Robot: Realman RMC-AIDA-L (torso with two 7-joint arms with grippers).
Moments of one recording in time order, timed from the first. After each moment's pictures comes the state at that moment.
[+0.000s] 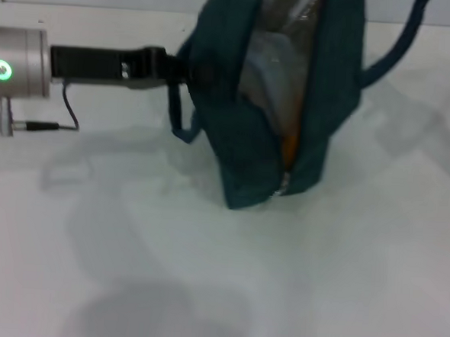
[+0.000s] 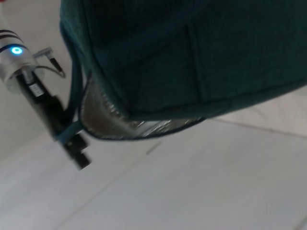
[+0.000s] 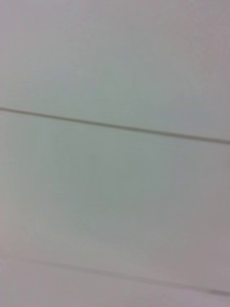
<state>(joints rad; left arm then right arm) -0.66 -2.00 0.77 0.68 1.88 1.62 -2.21 0.51 2.02 -1.23 -0.86 -1.00 -0.90 0.98</state>
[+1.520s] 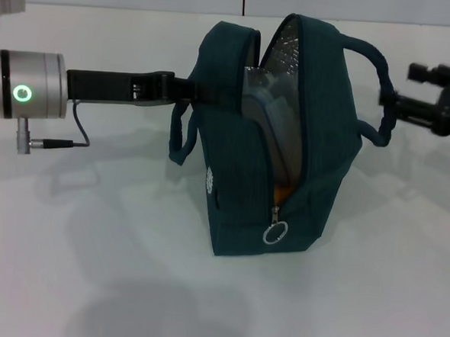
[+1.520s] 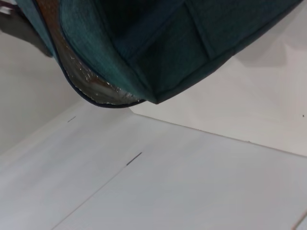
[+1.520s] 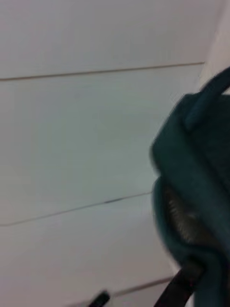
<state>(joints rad) -0.66 -2.02 0.77 0.61 1.92 1.53 -2.13 0.27 2.00 -1.24 -1.04 -1.45 -1.12 1.52</state>
